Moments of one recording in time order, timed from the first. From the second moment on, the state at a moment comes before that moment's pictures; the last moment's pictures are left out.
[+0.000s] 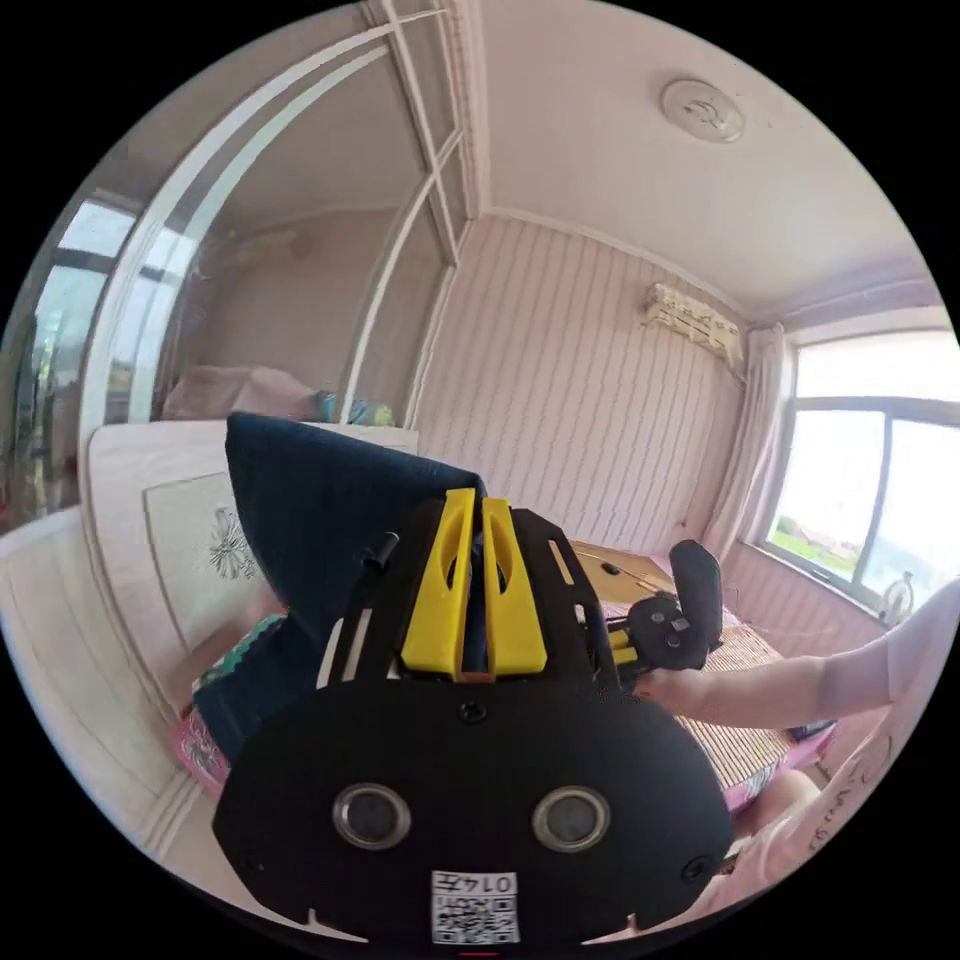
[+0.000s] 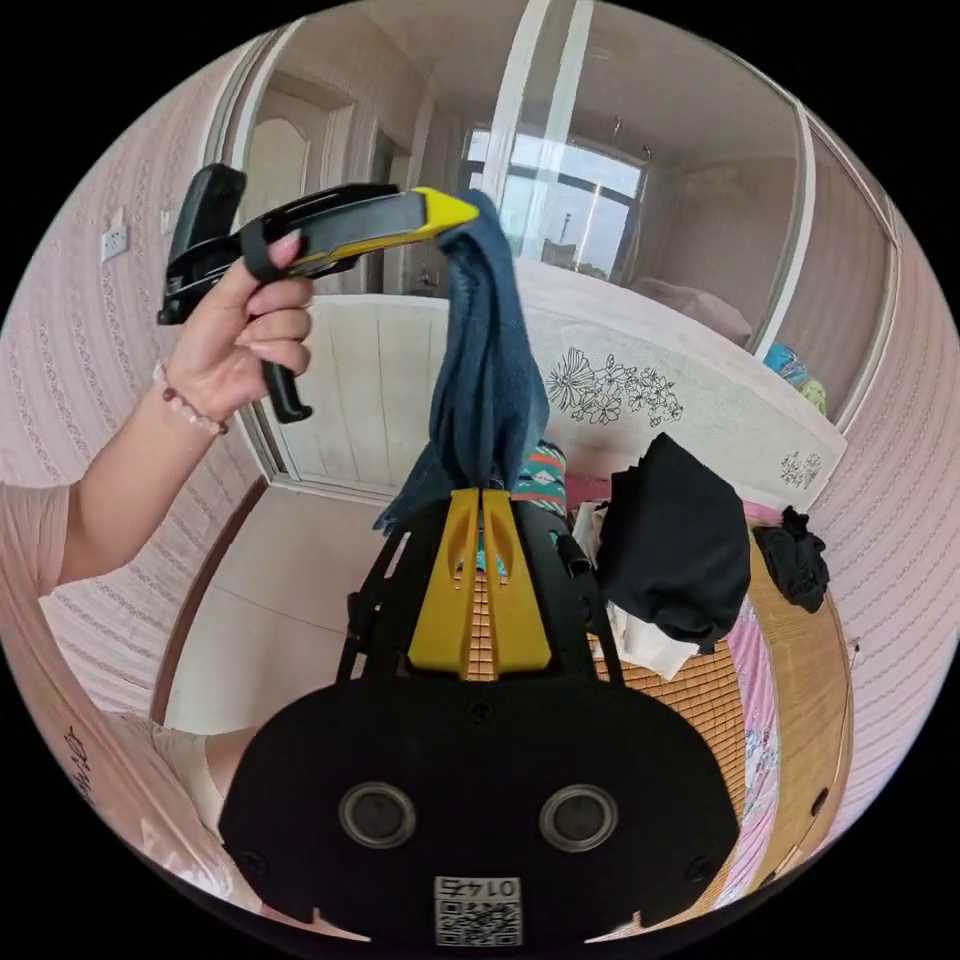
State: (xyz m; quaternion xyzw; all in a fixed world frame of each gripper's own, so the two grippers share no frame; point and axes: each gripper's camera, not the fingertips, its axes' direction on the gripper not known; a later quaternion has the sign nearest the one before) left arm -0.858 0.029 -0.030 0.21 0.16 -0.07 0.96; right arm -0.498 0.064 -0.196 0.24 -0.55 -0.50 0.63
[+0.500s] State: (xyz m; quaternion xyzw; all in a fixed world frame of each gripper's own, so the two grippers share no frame) left arm -0.521 0.195 0.143 -0.14 0.49 -0.04 0.86; right arm -0.229 0.267 0.089 -0.08 -0.39 -0.37 0.84
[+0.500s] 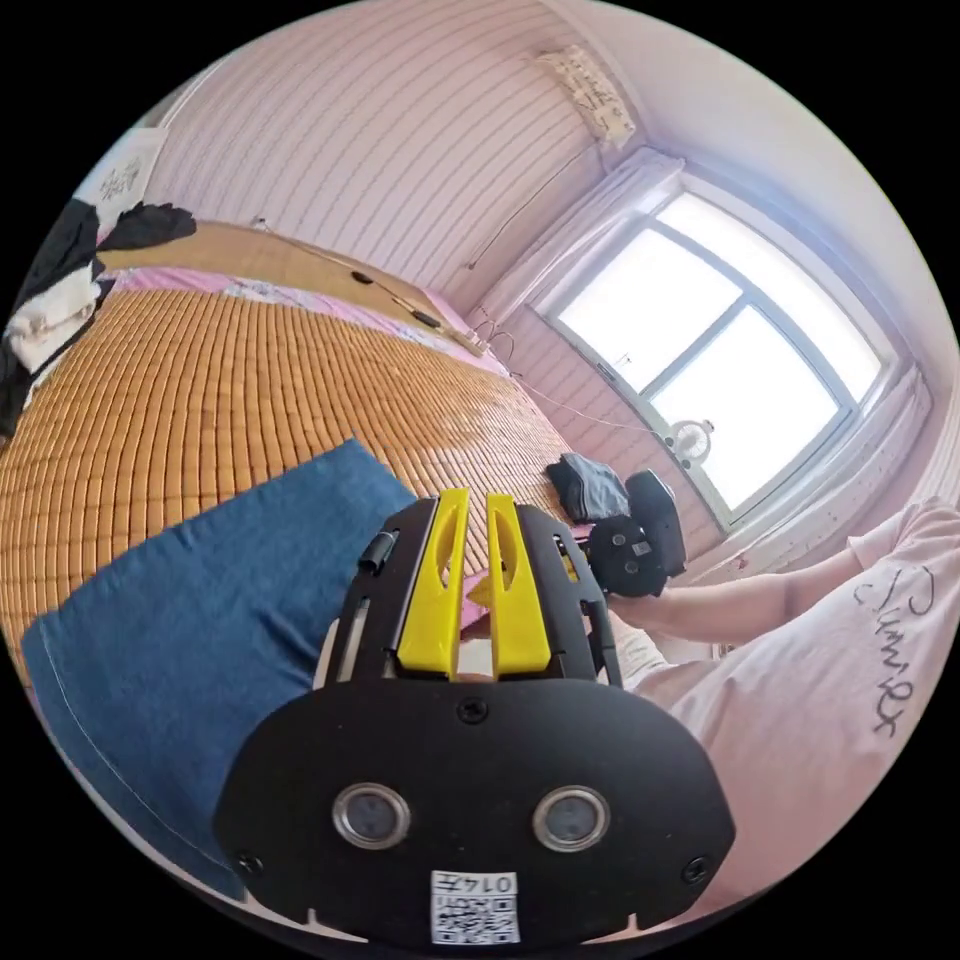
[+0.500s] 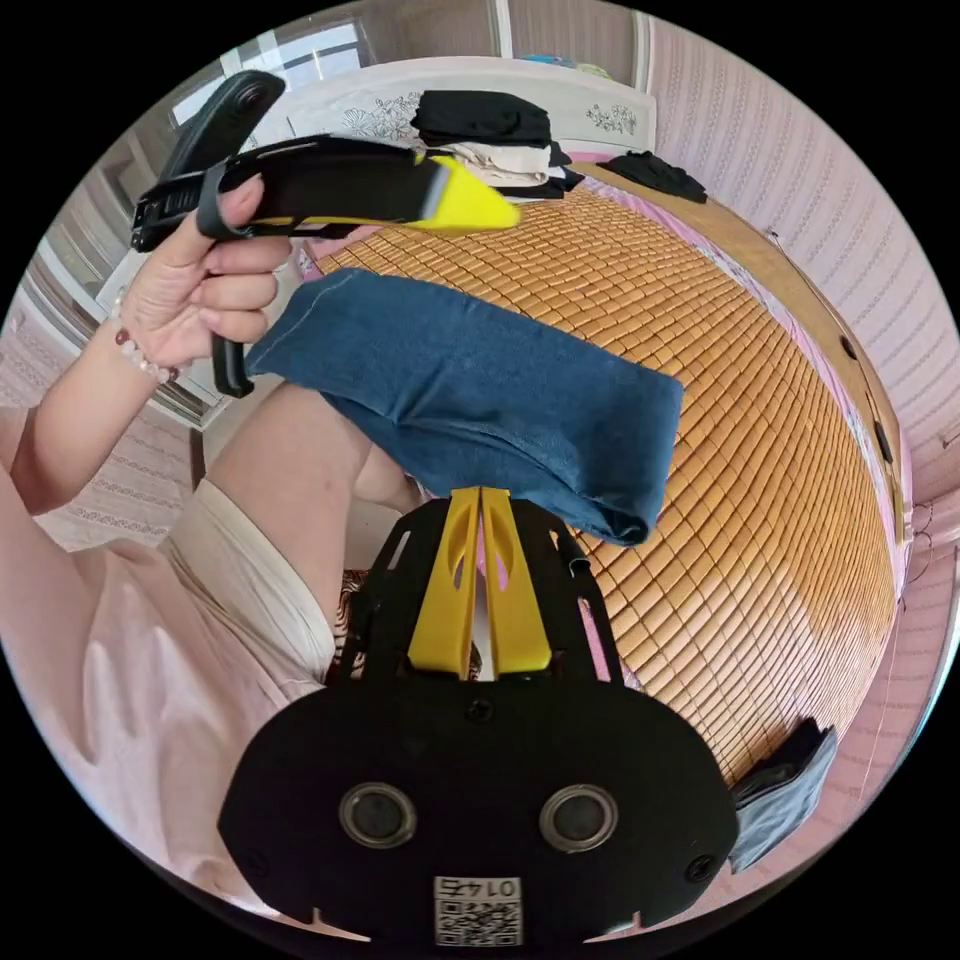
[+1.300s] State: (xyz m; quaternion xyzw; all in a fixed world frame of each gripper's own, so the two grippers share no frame) left arm -0.670 0.288 0.166 -0.28 0.14 -0.30 0.90; right arm -0.253 0.191 0.129 -0.10 -0.35 -0.50 0.79
